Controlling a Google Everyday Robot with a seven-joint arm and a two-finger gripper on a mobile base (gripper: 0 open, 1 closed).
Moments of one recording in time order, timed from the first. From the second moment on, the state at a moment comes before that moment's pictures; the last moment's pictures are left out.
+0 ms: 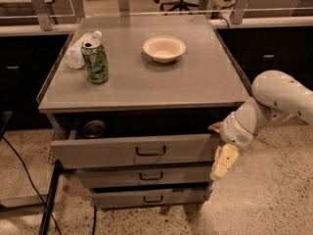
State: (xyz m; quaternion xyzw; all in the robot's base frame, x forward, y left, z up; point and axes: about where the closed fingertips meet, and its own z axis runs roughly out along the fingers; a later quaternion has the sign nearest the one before) arm 0.484 -0.185 0.675 -0.58 0.77 0.22 0.13
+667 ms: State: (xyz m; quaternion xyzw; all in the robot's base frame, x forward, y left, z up) arm 0.475 -0.179 0.678 -0.59 0.76 0.25 0.11
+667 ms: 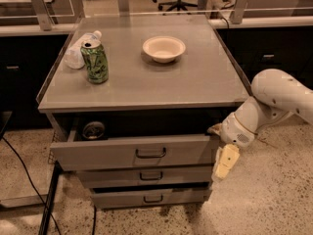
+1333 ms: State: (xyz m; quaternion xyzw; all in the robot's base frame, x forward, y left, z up) arm 0.439 -0.161 0.699 -0.61 0.72 0.32 0.04
